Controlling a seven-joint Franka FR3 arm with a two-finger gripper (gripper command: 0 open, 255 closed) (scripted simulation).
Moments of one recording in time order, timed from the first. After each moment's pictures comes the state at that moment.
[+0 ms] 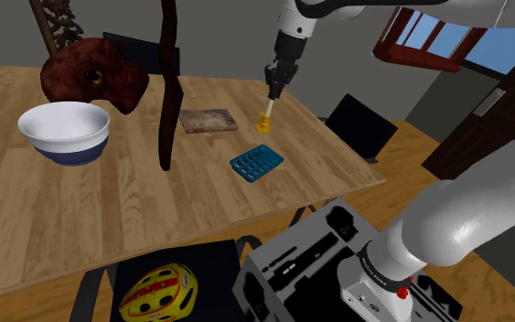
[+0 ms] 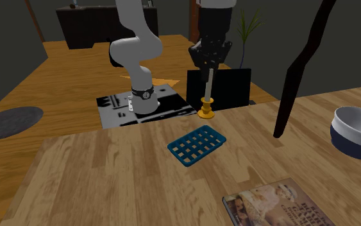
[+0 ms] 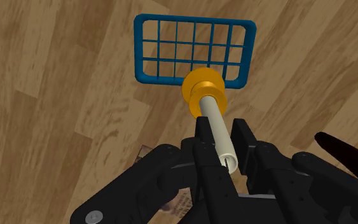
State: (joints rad) arm 0.07 -0.18 0.06 -2.02 0.00 1.84 -0.06
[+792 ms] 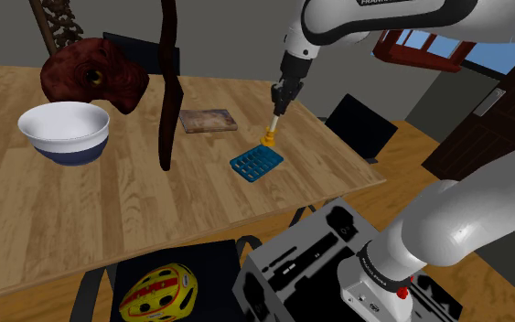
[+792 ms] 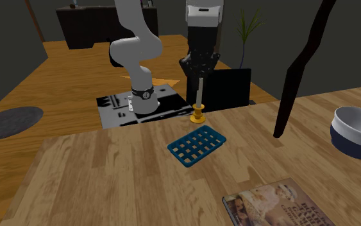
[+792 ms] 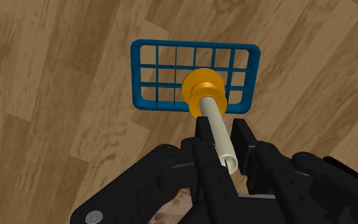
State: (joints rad) arm 0.07 -0.27 0.05 -2.20 0.01 1.93 -0.07
